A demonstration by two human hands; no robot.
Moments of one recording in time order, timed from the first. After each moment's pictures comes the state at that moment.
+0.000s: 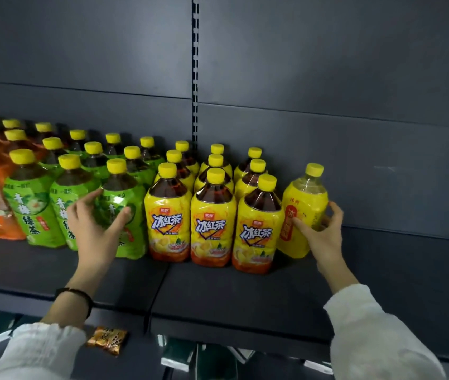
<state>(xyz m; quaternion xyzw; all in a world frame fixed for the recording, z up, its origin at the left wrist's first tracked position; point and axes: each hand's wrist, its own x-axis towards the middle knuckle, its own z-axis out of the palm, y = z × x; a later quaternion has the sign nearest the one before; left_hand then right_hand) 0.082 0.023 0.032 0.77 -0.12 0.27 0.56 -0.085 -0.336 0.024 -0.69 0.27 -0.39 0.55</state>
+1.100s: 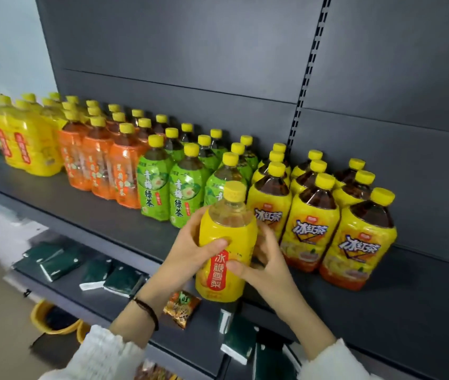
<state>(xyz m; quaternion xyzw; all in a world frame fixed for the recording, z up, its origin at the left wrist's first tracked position) 0.020 0.089 0.029 0.61 -0.26 -0.05 0.75 -0.048 -0.071 0.021 -0.74 -0.07 -0.12 0.65</state>
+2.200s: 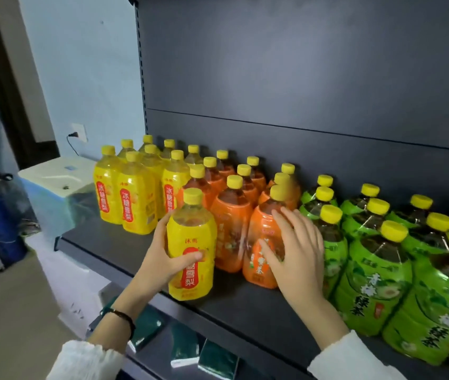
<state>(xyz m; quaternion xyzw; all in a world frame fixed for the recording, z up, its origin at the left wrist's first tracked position) 0.284 0.420 0.031 0.71 -0.19 0.04 0.68 0.228 0.171 0.050 -0.88 -0.01 -0.47 0.09</state>
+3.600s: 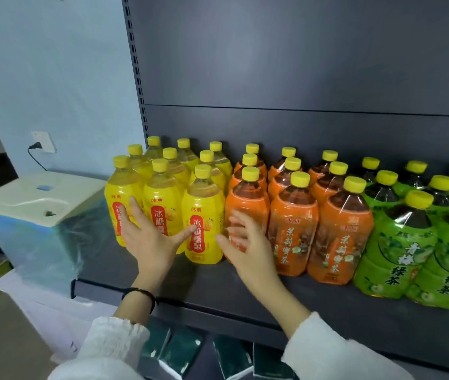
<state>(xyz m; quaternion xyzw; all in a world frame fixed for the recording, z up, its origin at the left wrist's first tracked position) 0.438 0.525 0.020 0.85 -0.03 0.29 0.44 0.326 0.372 0.037 -0.80 0.01 -0.29 0.53</state>
